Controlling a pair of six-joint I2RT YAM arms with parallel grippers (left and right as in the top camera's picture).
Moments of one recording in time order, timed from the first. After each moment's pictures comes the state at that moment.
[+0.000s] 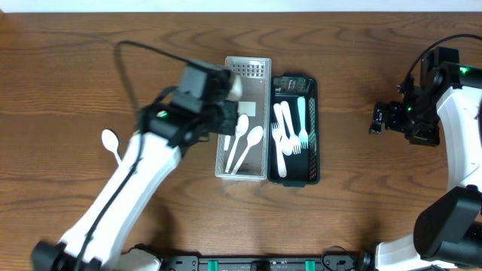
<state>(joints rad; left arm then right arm) -0.47 1.48 1.28 -0.78 0.16 -0.24 -0.21 1.69 1.47 -1.35 -0.08 0.06</state>
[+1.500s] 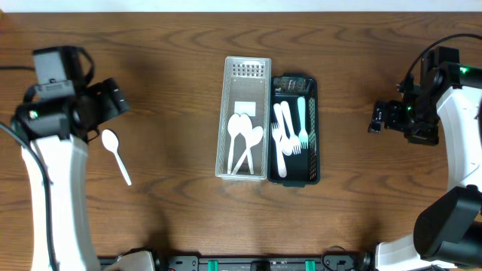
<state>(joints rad) 0.24 1.41 1.43 -1.09 -0.14 -0.28 -0.21 1.69 1.47 -1.33 -0.09 0.06</state>
